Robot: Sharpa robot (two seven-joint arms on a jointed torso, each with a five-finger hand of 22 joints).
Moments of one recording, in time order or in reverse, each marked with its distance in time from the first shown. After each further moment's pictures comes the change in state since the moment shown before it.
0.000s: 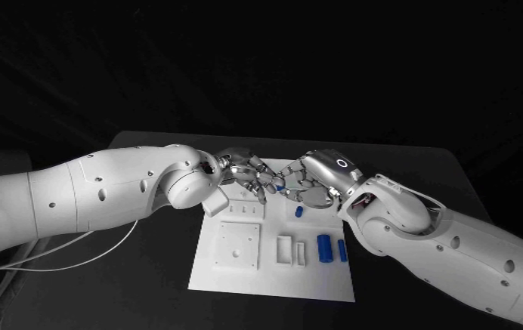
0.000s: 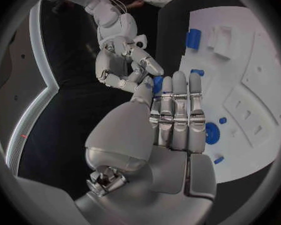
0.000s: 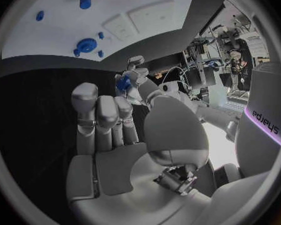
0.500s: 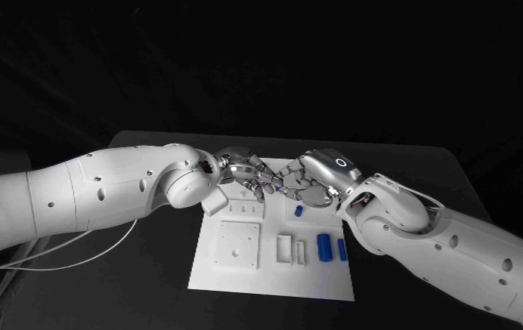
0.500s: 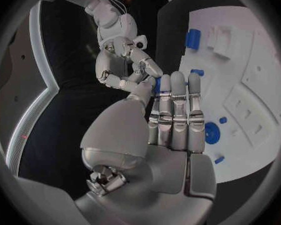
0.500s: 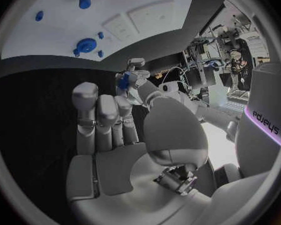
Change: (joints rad) left arm 0.000 -0.001 0.000 -0.002 -0.007 0.003 0.002; left_hand -0.089 -0.041 0.221 -0.059 0.051 0.014 0.015 0.000 0.000 0.072 -0.020 0.003 0.002 0.016 -0.023 0.076 0.045 0.000 -0.018 -0.018 0.059 0.163; right arm -0.001 0.003 0.000 -0.004 0.000 -0.003 -0.001; right_hand 0.000 0.000 0.001 0.006 0.000 -0.023 0.004 0.000 0.005 -0.015 0.003 -0.020 -0.015 0.000 0.000 -0.019 -0.014 0.000 0.000 0.000 -0.029 0.000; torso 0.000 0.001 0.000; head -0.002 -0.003
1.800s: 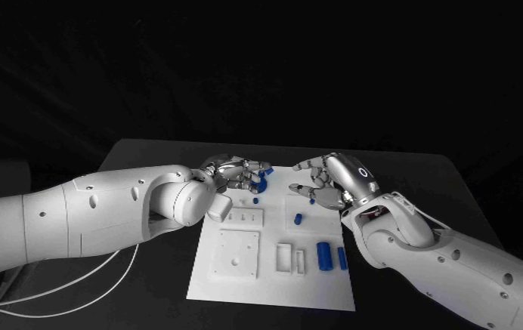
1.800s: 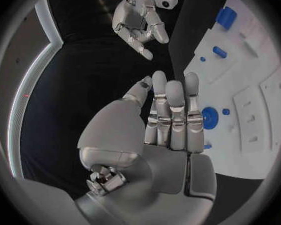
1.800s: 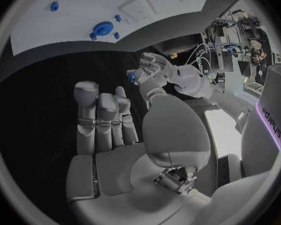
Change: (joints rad) left arm -0.049 -0.033 -0.001 0.050 0.401 -0.322 0.163; left_hand -0.067 -0.035 0.055 -0.011 0.014 0.011 -0.004 -0.002 0.017 0.010 -0.053 0.392 0.168 0.032 -0.064 0.333 0.103 0.000 0.074 -0.062 0.080 0.285; right arm -0.069 -0.002 0.037 -0.049 0.094 -0.253 -0.026; right_hand 0.046 -0.067 -0.161 0.126 -0.163 -0.039 0.002 0.006 -0.001 -0.044 0.009 -0.027 -0.060 -0.035 0.017 -0.034 -0.057 0.022 0.000 0.021 -0.098 0.000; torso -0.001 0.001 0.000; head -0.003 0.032
